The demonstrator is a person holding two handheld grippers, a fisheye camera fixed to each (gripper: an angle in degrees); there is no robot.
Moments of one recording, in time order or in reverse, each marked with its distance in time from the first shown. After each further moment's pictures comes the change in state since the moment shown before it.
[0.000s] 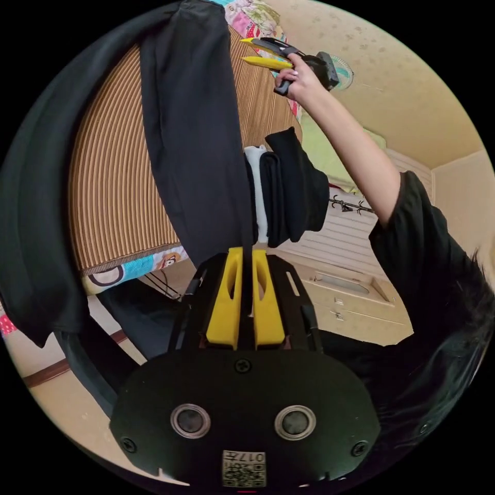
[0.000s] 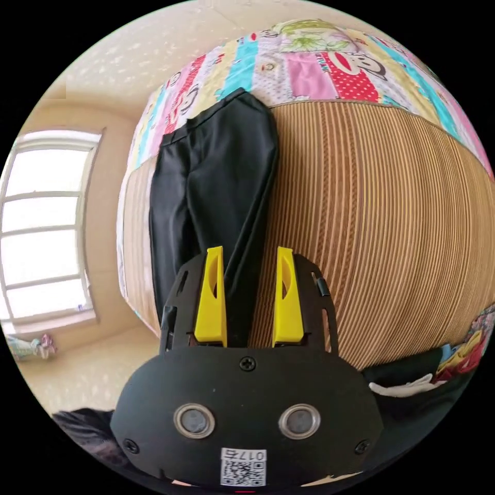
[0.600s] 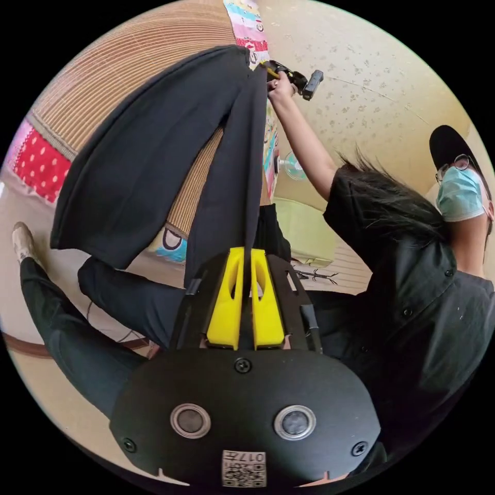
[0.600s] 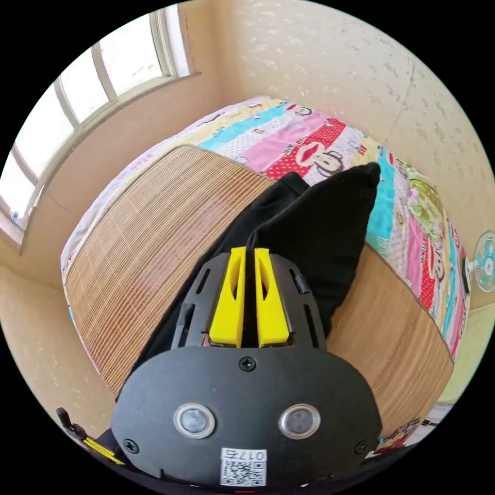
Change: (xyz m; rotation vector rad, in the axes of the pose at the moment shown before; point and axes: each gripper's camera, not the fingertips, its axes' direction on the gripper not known) left arm -0.101 0.176 -0.096 0.489 0.237 -0.106; right arm -0.372 -0.027 0.154 0.174 0.291 -0.660
